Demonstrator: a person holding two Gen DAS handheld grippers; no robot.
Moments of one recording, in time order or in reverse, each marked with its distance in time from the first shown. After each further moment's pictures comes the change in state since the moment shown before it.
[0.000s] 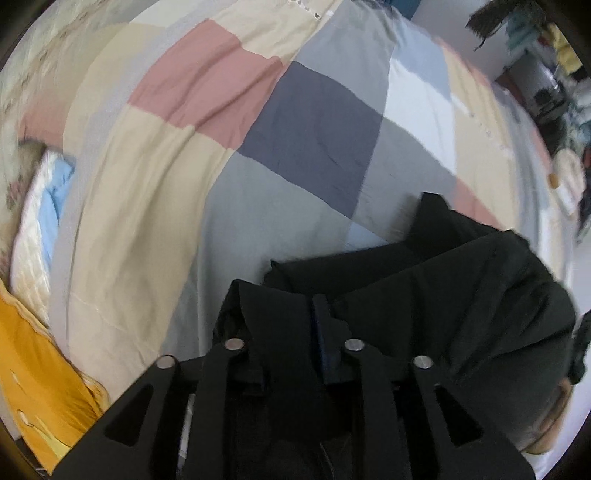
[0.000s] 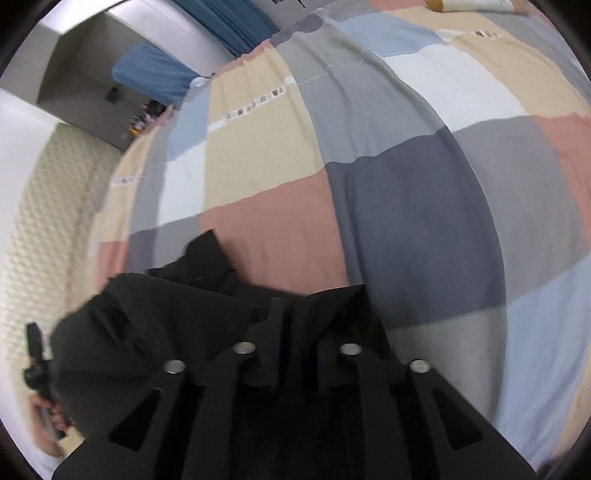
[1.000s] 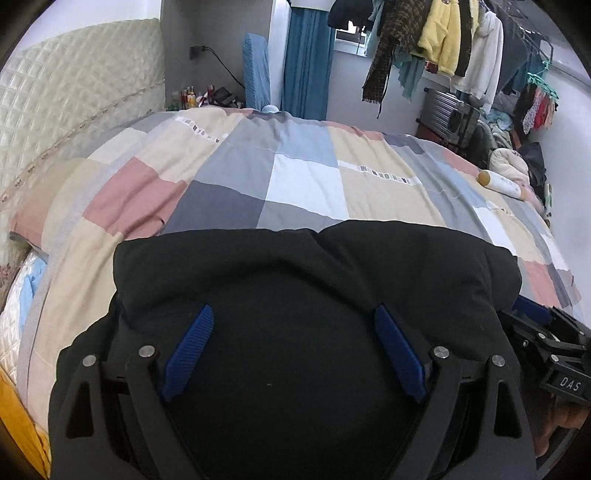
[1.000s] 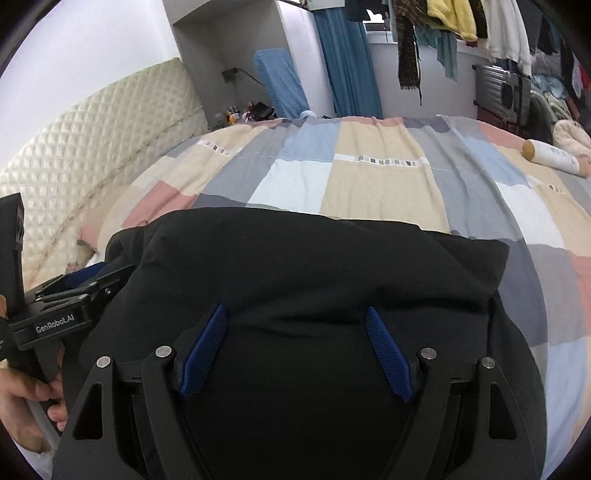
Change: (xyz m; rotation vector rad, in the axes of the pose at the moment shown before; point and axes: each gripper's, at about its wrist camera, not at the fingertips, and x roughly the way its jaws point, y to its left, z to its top) left arm -0.001 -0.105 -0.112 0.282 -0.595 -0.060; right arm 0.021 0.160 -0.121 -0.515 -0.296 -0.052
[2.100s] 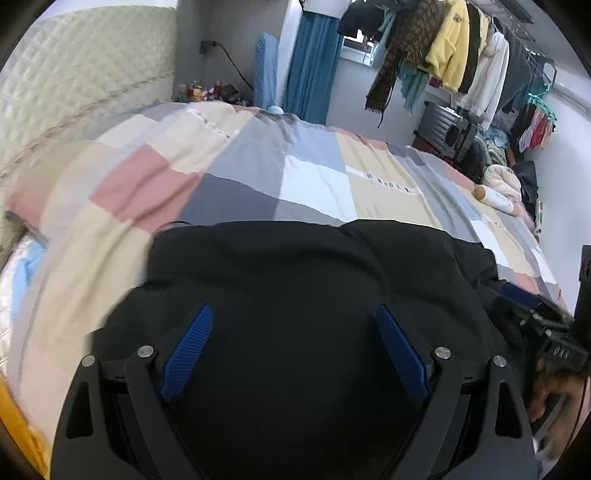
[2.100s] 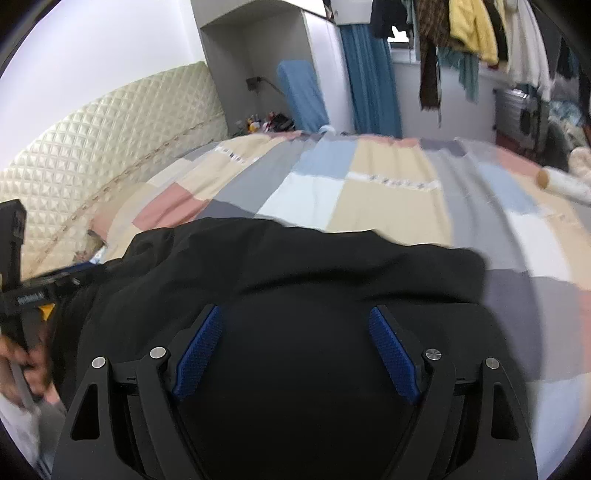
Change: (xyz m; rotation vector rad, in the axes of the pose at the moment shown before) left arm -0.029 0.055 -0.016 -0.064 -0.022 -0.053; right arm -0.013 -0.022 0.004 -0.094 -0.064 0.036
